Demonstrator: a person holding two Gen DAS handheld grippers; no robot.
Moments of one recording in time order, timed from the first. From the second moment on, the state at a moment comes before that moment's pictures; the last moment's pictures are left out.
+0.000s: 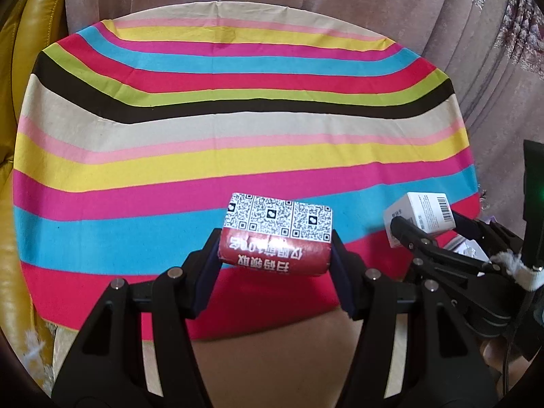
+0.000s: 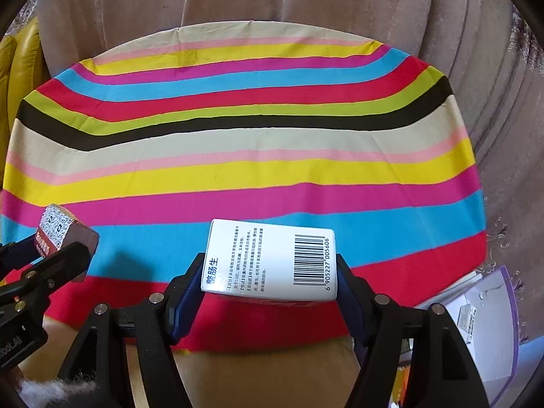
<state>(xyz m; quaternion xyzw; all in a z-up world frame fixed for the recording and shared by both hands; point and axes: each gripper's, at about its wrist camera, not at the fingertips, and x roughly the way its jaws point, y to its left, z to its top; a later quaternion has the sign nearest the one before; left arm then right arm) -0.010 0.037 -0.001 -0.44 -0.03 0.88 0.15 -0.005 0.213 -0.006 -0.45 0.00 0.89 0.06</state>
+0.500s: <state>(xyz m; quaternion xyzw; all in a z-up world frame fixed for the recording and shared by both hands) 0.029 0.062 0.008 -0.44 -0.02 0.88 0.16 0.053 0.237 0.002 -0.45 0.02 0.89 0.08</state>
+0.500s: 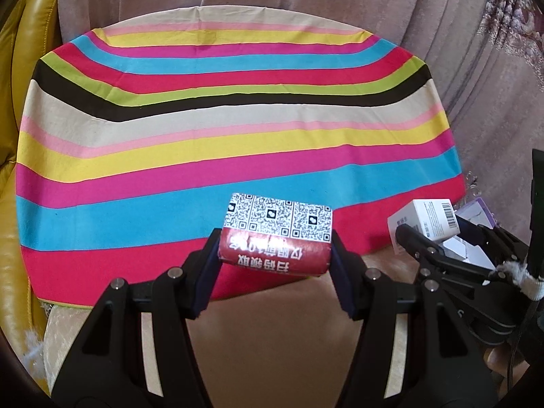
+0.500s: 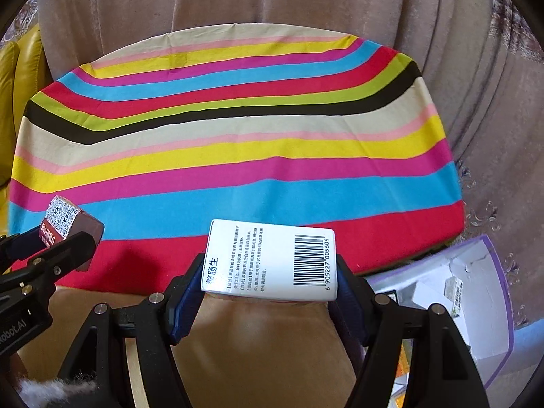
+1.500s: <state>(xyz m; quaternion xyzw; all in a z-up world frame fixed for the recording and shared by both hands) 0.068 0.132 0.012 -0.44 0.04 0.86 0.24 0.118 0.300 0.005 -0.45 0.05 0.88 0.14</state>
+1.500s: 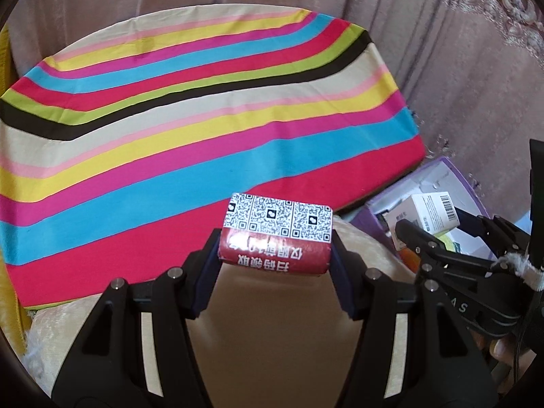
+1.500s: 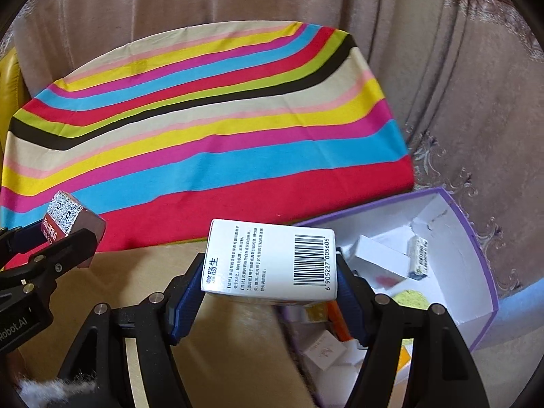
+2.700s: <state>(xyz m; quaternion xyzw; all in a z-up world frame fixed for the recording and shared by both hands) 0.127 0.303 -0.002 -0.45 0.13 0.79 0.39 0.210 0.463 -0.025 -0.45 0.13 0.83 0.30</state>
